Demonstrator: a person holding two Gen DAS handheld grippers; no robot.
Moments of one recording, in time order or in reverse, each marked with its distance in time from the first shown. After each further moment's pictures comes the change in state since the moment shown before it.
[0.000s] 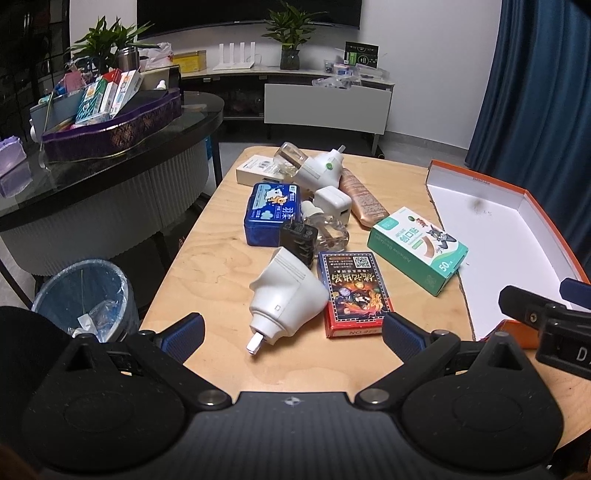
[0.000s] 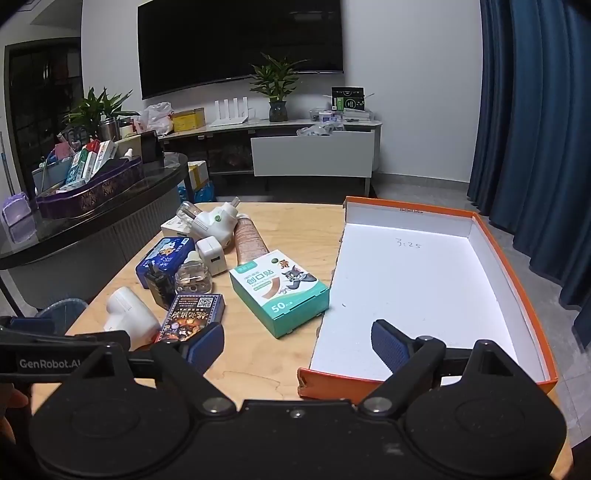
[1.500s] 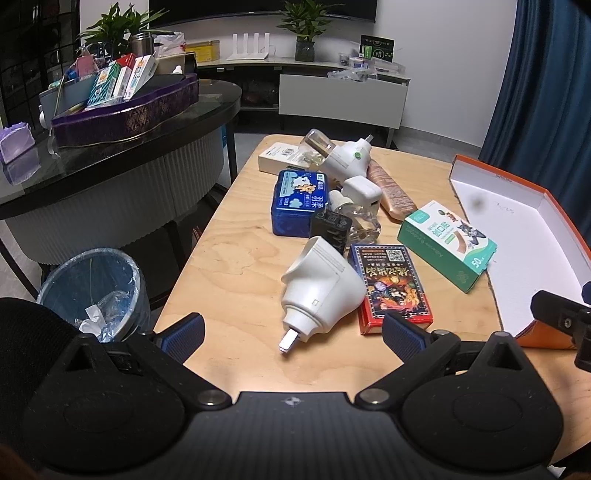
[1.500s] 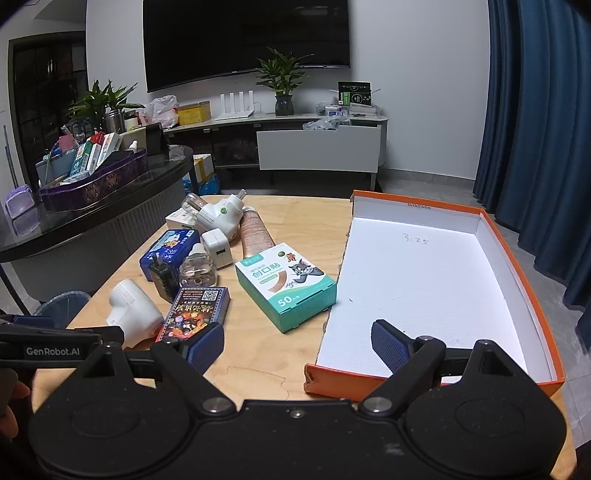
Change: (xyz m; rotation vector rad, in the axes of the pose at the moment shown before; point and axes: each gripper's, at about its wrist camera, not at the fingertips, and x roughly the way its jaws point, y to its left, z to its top) left arm 0.015 0.021 -0.003 -0.017 0.019 0.030; right arm 0.005 0.003 -0.001 -0.001 0.008 0.024
